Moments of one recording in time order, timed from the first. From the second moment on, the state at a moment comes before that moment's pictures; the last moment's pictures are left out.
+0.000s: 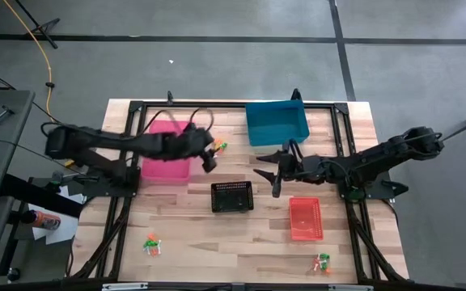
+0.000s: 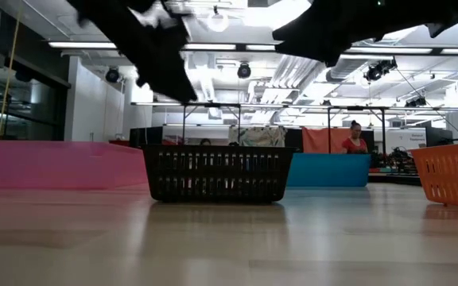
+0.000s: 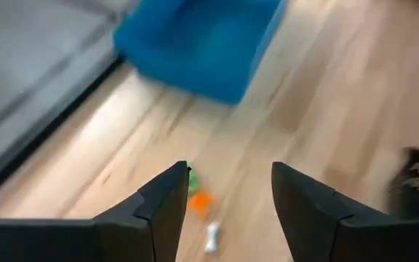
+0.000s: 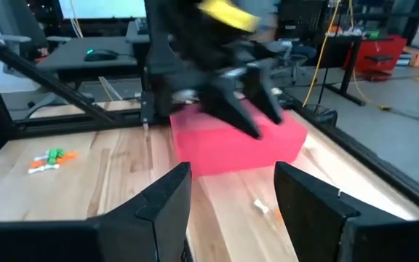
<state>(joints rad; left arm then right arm) 0.13 1.37 0.86 -0.22 -0.36 -0.21 0.19 1.25 0.57 0.53 0.42 0.07</state>
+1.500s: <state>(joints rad) 0.33 1.71 0.88 -0.25 0.02 0.25 0.16 1.25 0.57 0.37 0.41 0.13</state>
